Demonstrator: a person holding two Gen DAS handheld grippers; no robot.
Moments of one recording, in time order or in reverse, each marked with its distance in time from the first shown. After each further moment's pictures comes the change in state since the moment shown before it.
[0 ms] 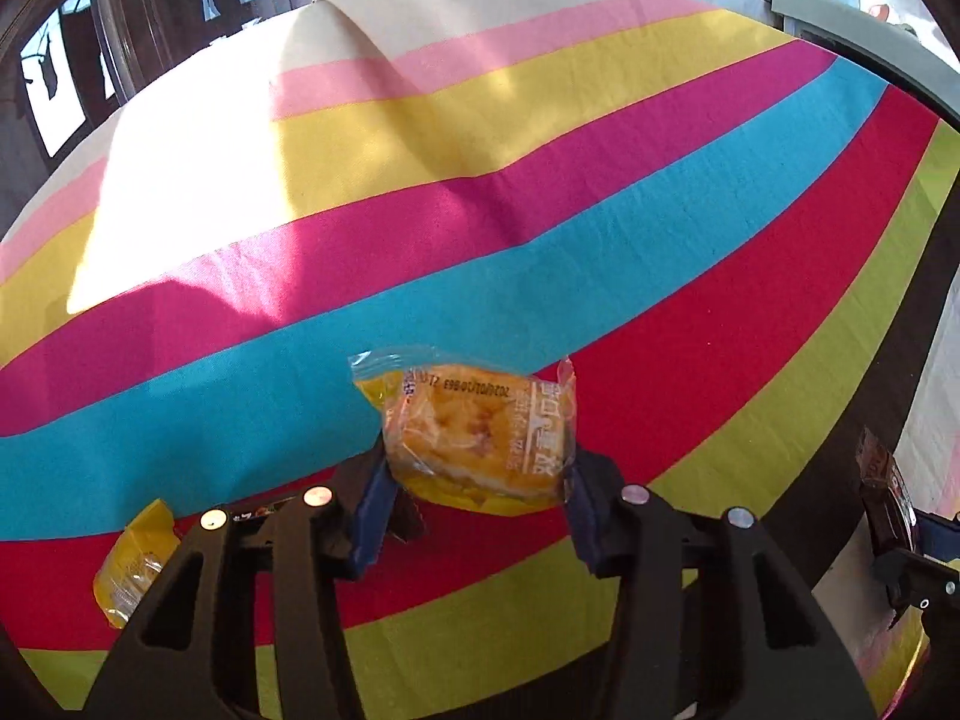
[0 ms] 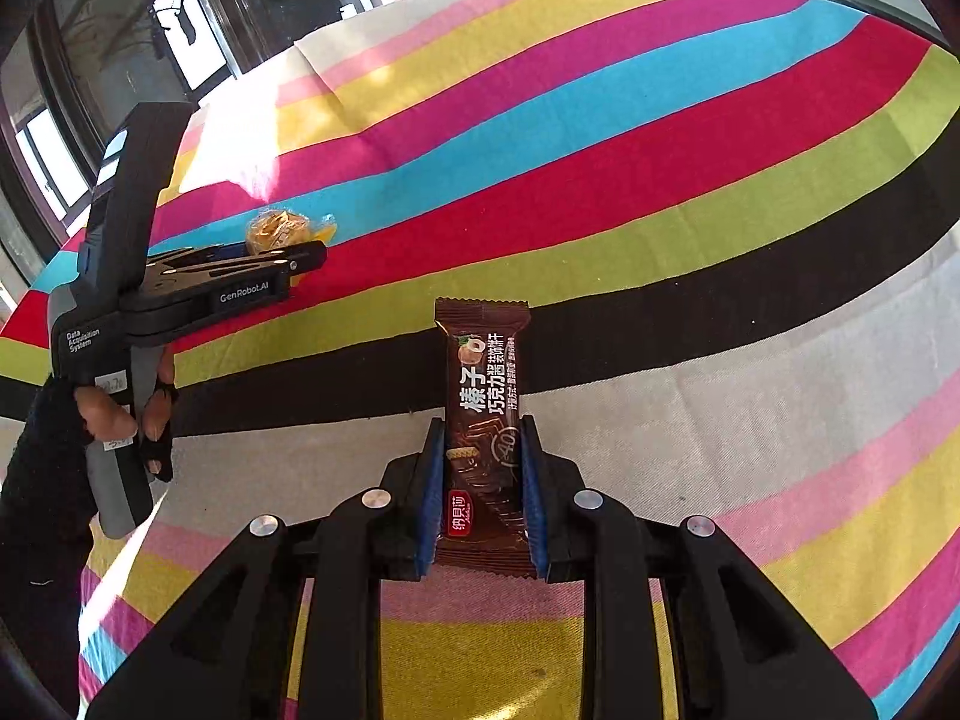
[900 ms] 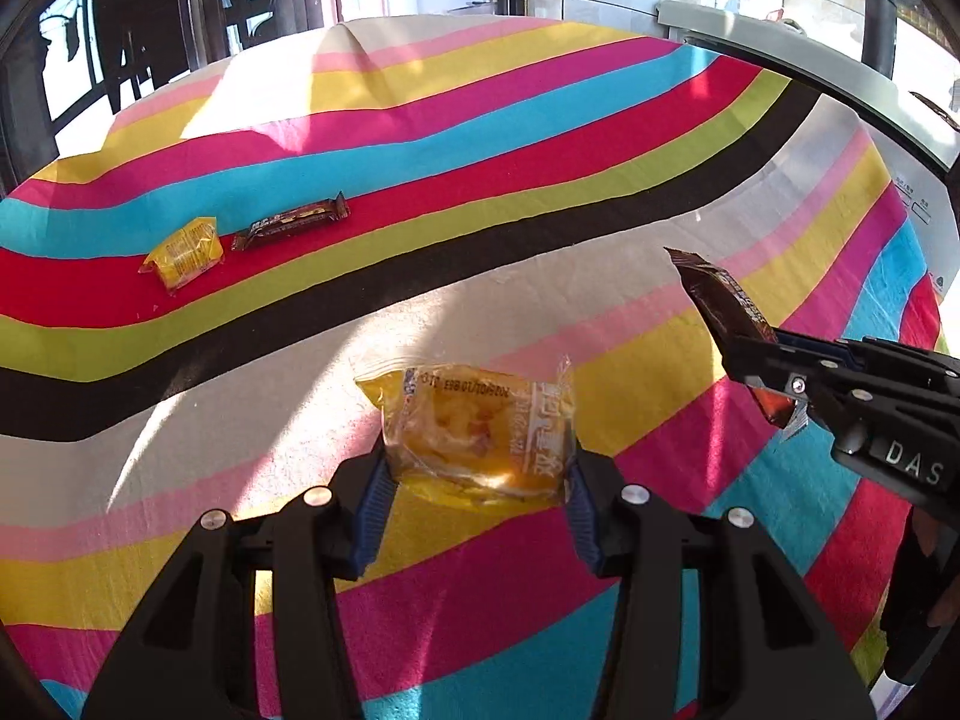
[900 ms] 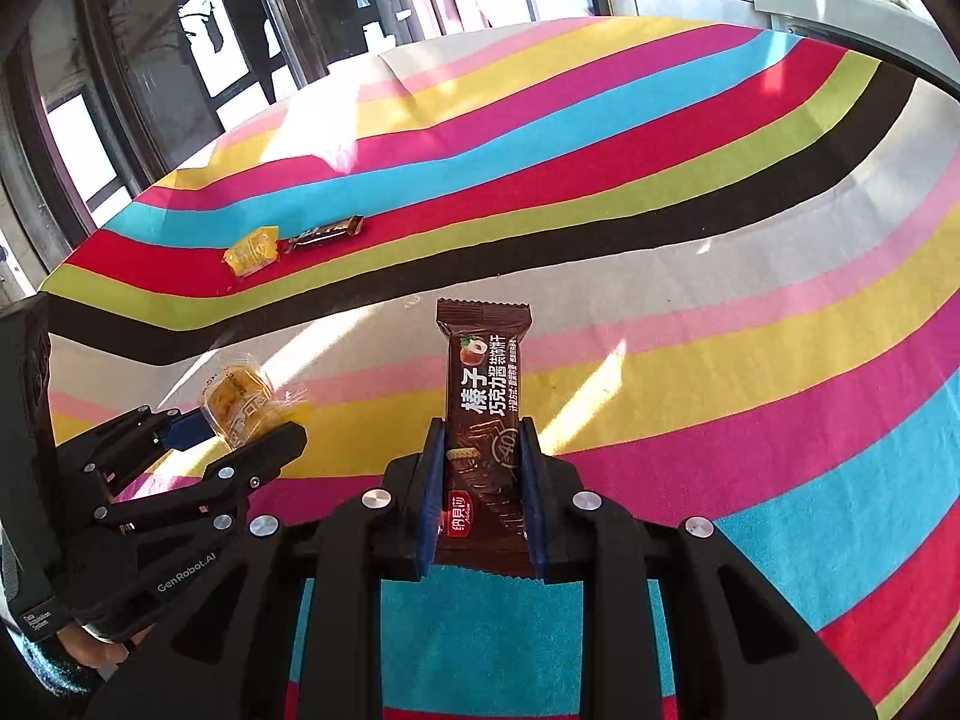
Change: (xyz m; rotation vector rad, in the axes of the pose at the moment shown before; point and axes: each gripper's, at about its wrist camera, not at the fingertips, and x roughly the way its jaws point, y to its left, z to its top) left arm -0.160 -0.054 -0.188 -0.063 -0.043 -0.107; right arm -0.096 0.044 -0.094 -0.029 -0.070 -0.012
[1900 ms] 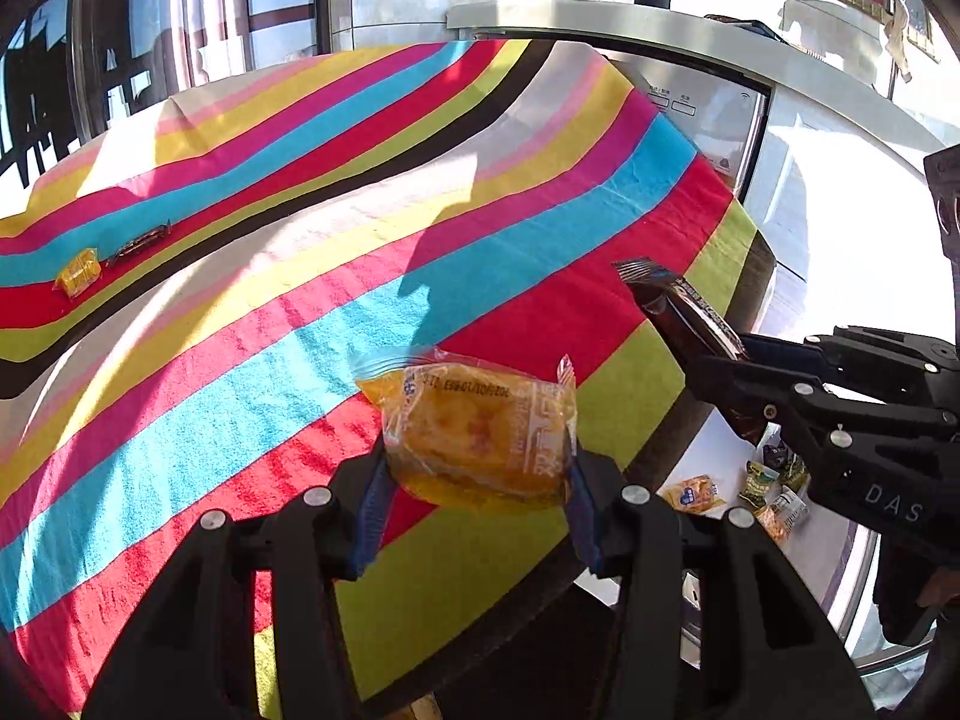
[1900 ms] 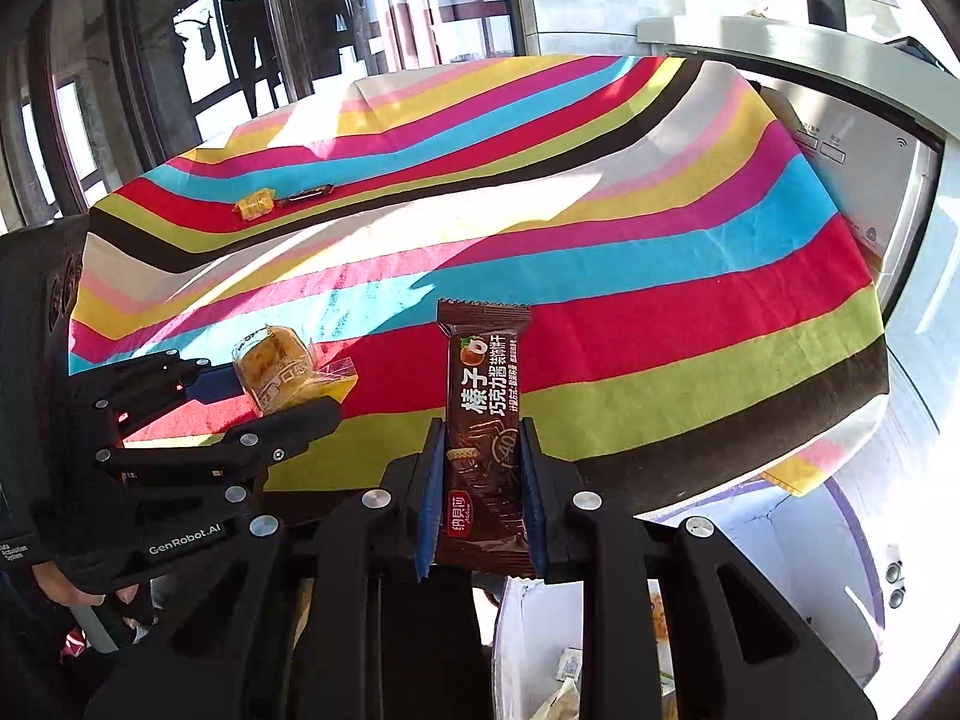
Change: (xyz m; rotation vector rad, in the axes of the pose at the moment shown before) left arm -0.102 -0.164 -0.102 0.201 -0.052 -0.235; right arm -0.162 -0.054 -0.151 -0.003 -0.075 -0.135
